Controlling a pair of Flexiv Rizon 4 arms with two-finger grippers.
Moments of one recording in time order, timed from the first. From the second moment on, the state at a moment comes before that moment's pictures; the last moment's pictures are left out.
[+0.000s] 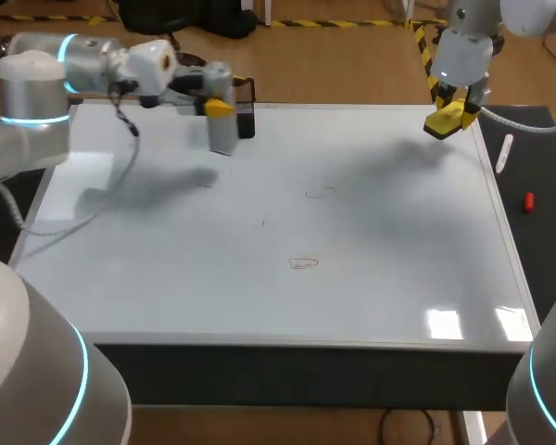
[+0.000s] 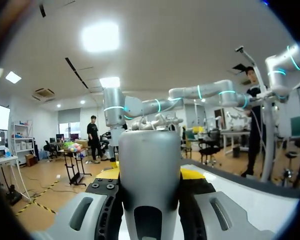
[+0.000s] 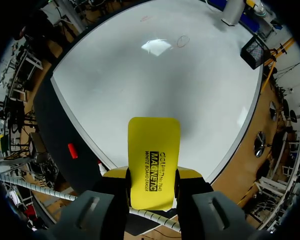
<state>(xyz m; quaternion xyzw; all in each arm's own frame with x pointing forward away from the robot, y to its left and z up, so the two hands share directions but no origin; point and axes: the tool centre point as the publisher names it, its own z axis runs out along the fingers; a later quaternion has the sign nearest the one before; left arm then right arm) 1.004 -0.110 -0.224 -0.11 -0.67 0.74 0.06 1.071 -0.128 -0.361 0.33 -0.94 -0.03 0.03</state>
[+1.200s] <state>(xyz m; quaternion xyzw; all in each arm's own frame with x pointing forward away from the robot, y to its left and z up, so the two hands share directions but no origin) 1.009 -0.004 -0.220 -0.04 -0.68 0.73 -0.02 1.071 -0.128 -0.361 0.33 -0.94 -0.03 0.03</state>
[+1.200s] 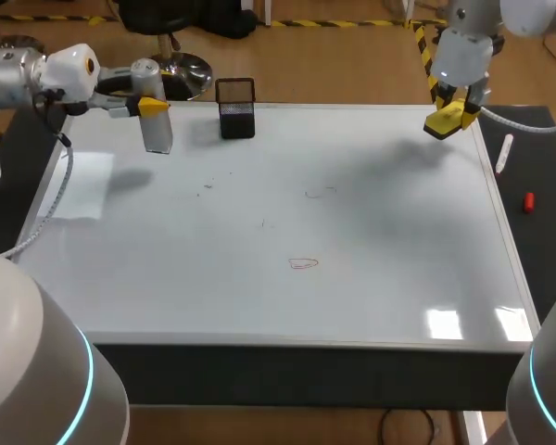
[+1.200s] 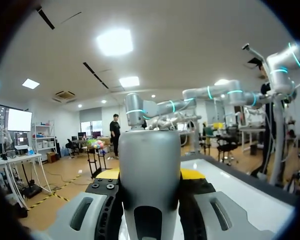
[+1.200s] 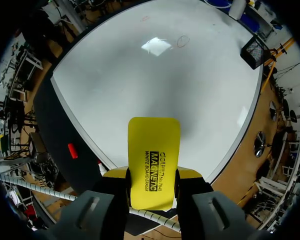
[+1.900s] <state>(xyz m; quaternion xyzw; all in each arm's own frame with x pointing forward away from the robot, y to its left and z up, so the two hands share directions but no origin) 1.006 -0.004 -0.220 -0.04 -0.68 0.73 -0.03 1.006 -0.015 -0.379 0.48 -0.87 -0.03 0.05</state>
